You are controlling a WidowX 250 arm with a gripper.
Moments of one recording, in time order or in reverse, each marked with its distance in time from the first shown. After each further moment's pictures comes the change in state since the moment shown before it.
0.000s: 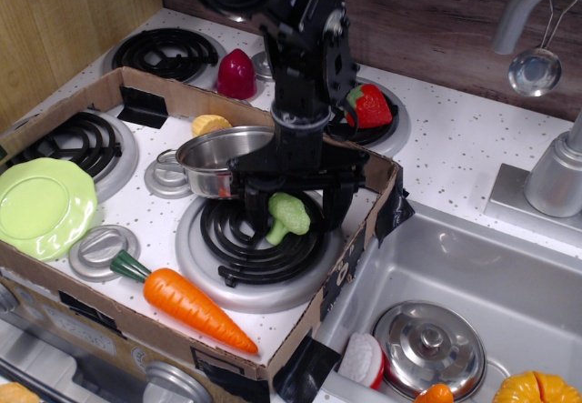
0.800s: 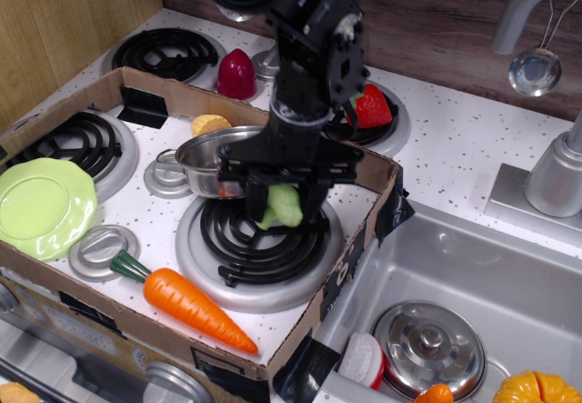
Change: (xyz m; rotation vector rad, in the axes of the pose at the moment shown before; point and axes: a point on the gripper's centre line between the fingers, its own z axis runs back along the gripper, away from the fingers) arm -0.003 0.009 0.020 0.101 -0.097 -0.019
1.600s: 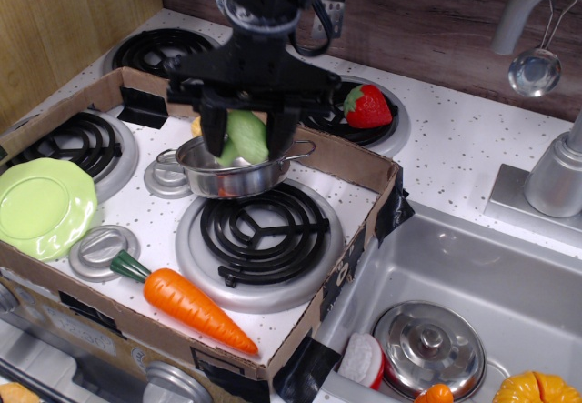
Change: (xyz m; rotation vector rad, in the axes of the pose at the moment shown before) arm 0.009 0.035 0.070 0.010 -0.062 -0.066
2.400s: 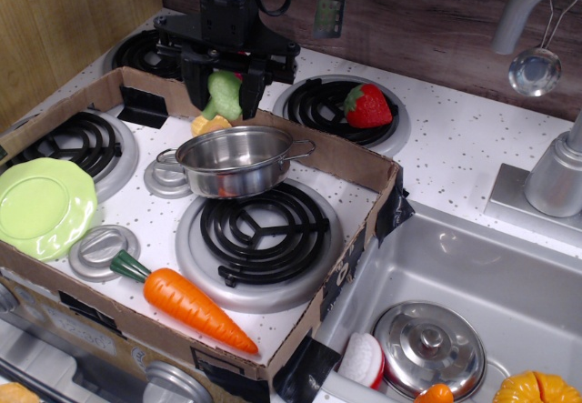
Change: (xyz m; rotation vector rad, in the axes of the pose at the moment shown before) arm 0.059 0.013 -0.032 -0.061 0.003 -0.221
